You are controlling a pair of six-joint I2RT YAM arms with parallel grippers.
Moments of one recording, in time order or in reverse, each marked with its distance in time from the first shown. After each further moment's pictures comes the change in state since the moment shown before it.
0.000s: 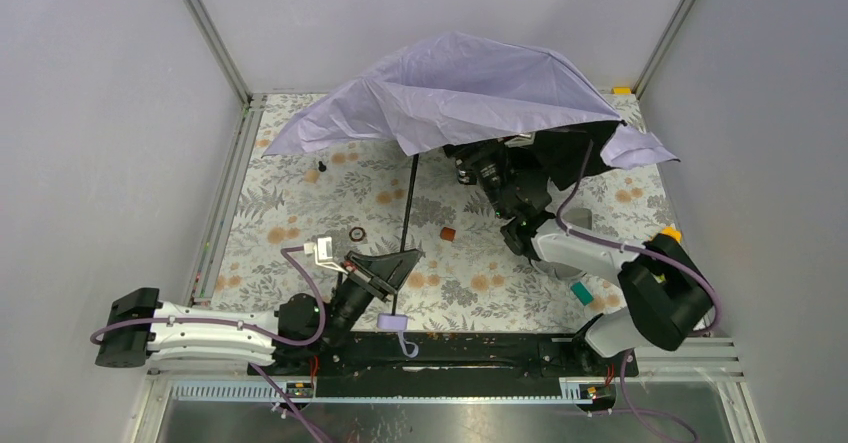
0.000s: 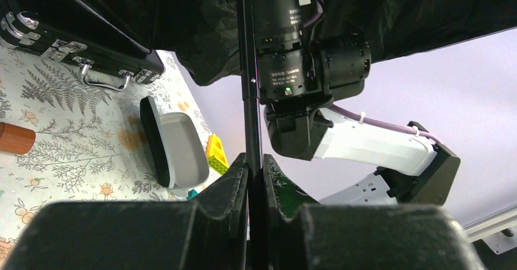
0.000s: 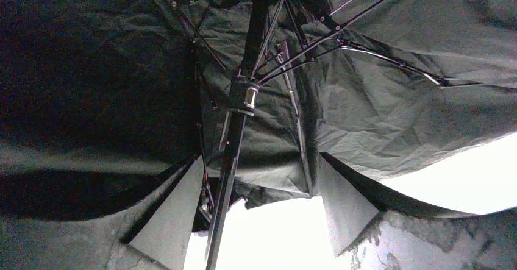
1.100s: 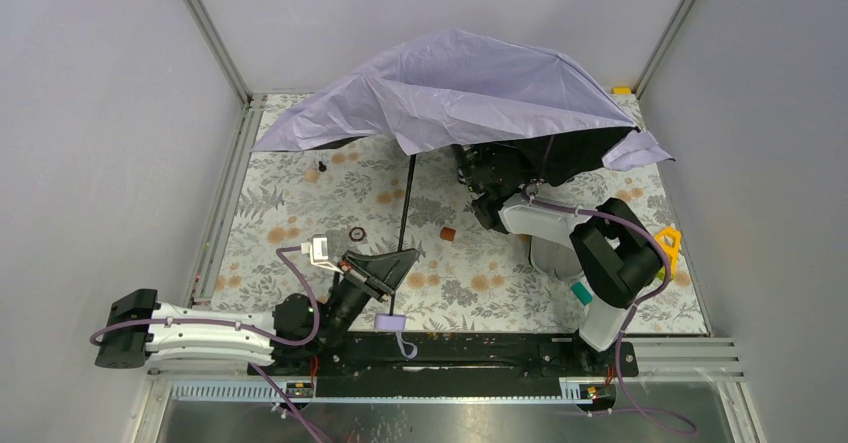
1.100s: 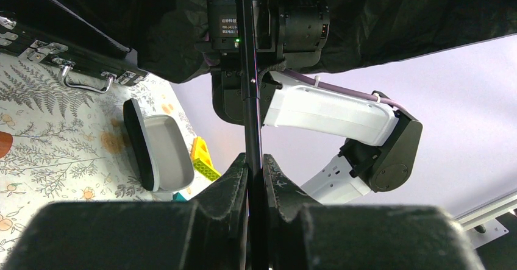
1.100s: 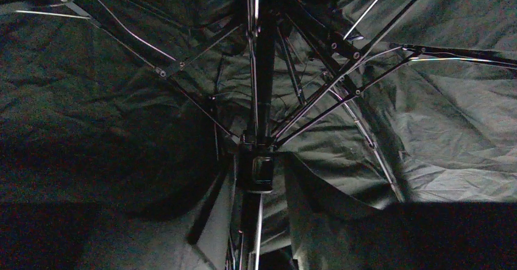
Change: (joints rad) left arm 0.000 -0.024 -0.011 0.034 0.022 -0.013; right arm 0.000 0.321 0.282 0.209 -0.003 0.380
